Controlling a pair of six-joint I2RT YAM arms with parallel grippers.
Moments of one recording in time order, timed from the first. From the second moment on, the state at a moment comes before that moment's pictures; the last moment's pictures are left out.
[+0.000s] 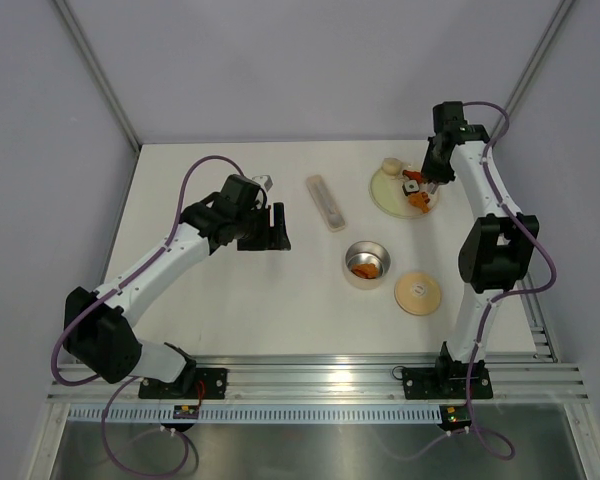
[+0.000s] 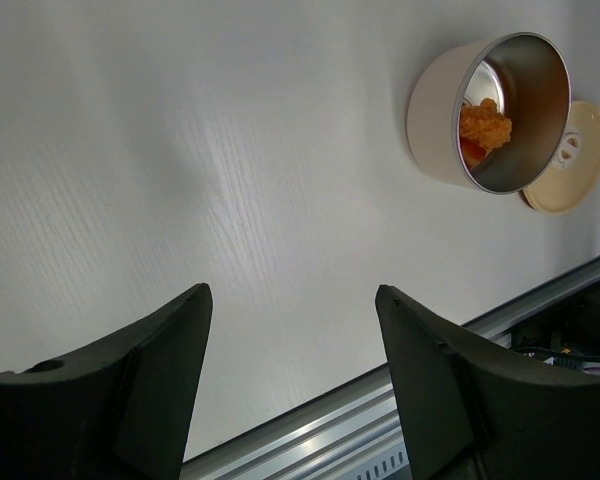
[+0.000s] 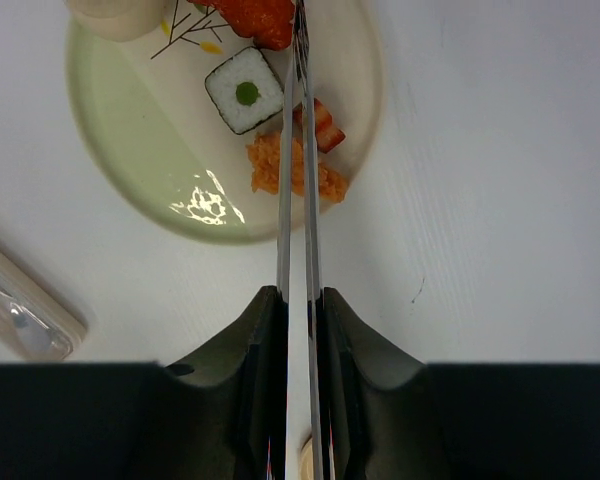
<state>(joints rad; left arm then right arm) -0.55 1.40 1.20 -0.71 0.15 -0.50 0.04 1.98 1.92 -0.95 0.19 0.33</state>
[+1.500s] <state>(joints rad) -0.55 1.42 1.20 -0.71 0.14 -0.50 0.03 2.04 1.99 -0.99 0.00 0.31</state>
